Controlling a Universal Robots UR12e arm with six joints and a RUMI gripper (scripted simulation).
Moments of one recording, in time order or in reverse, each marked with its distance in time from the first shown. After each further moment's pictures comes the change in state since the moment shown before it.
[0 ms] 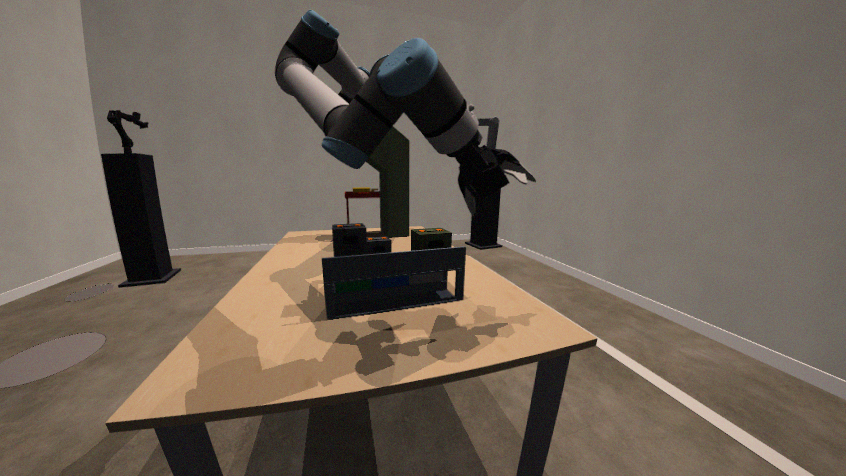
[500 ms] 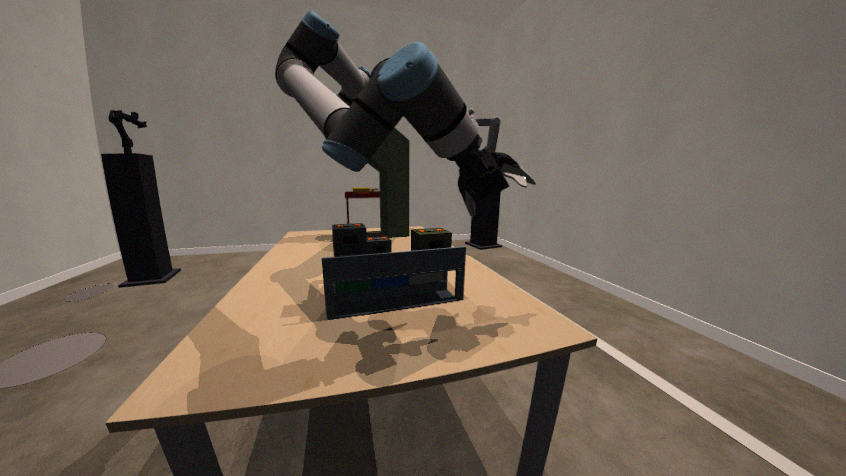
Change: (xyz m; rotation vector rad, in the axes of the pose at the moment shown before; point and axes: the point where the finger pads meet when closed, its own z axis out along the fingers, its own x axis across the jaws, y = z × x) arm -0.003 0.004 0.004 0.000 0.000 0.000
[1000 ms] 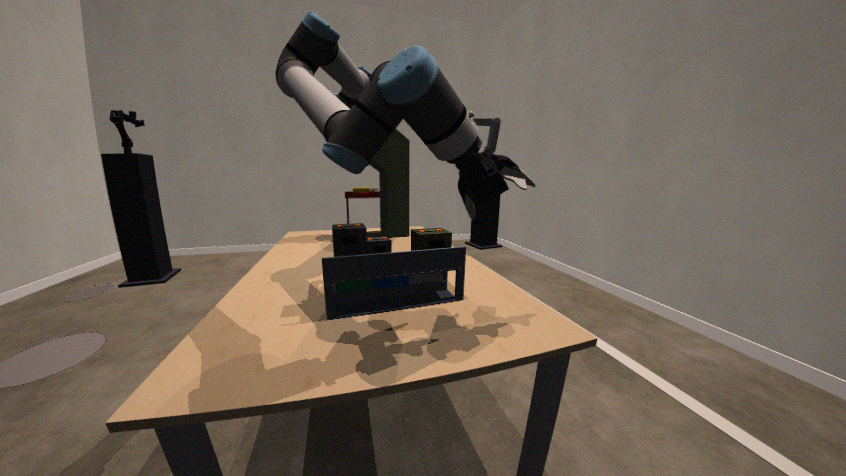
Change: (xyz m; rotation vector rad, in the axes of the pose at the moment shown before) arm -0.003 0.003 0.003 0.000 0.000 0.000
